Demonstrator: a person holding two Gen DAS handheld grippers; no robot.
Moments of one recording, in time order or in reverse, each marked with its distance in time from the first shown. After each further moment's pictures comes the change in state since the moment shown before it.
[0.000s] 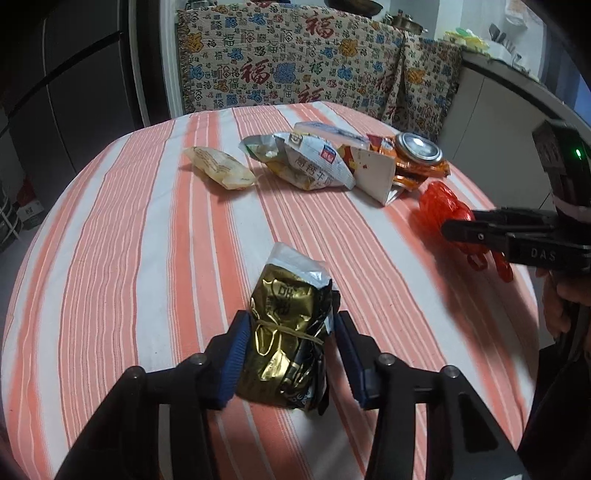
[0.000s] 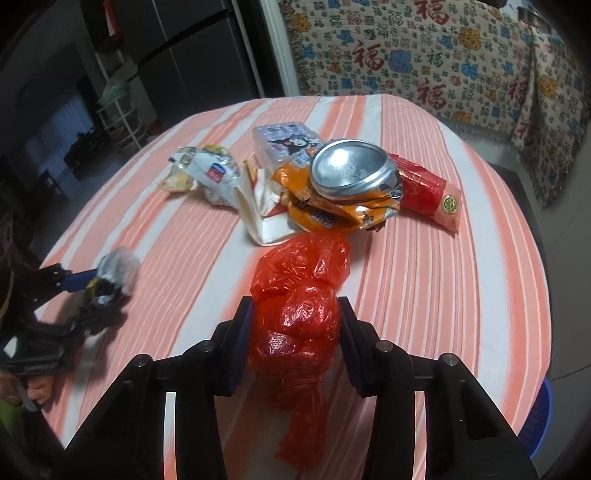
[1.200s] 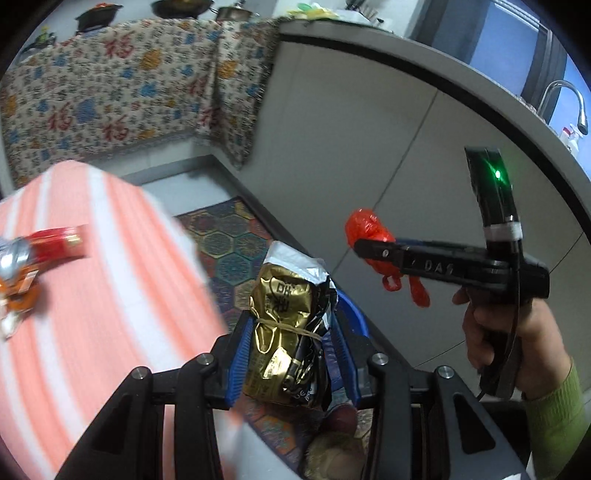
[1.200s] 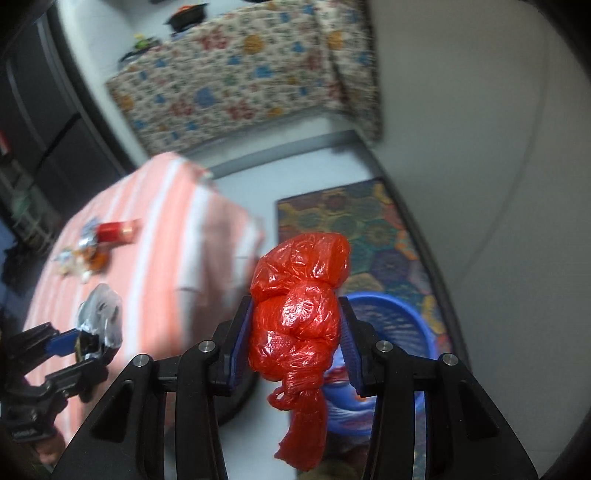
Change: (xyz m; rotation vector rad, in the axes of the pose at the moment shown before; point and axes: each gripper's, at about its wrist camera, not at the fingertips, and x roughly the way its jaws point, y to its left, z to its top) left arm 0.047 -0.354 0.079 0.253 0.025 -0.452; right arm -0.188 -0.257 -0.112 0.471 -0.094 -0.315
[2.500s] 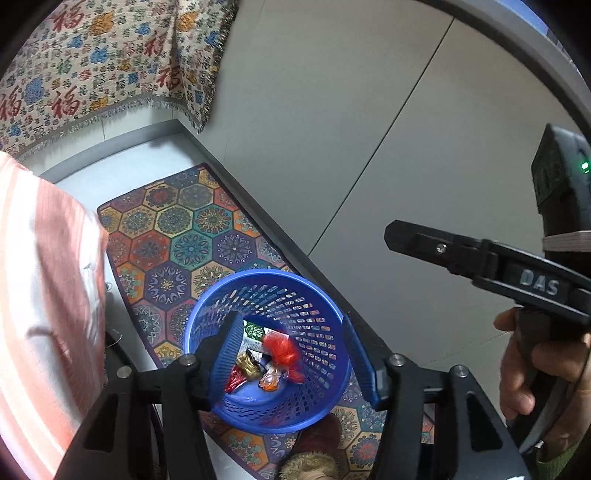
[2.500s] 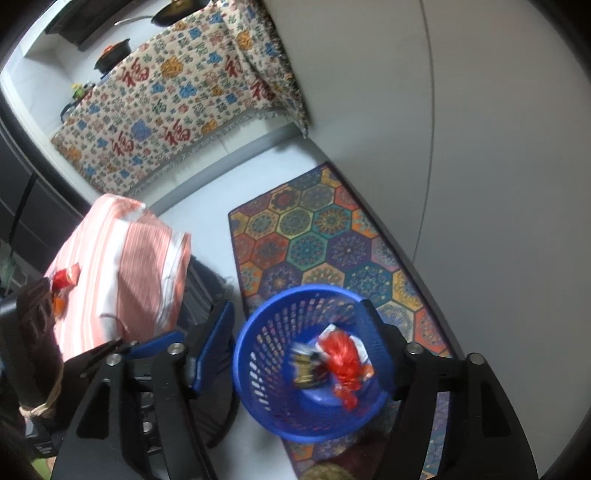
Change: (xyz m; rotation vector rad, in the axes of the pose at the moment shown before) left arm 0.132 -0.032 0.008 0.015 0.126 -0.050; right arm 0.004 -0.092 -0.021 0.203 -0.033 -0.054
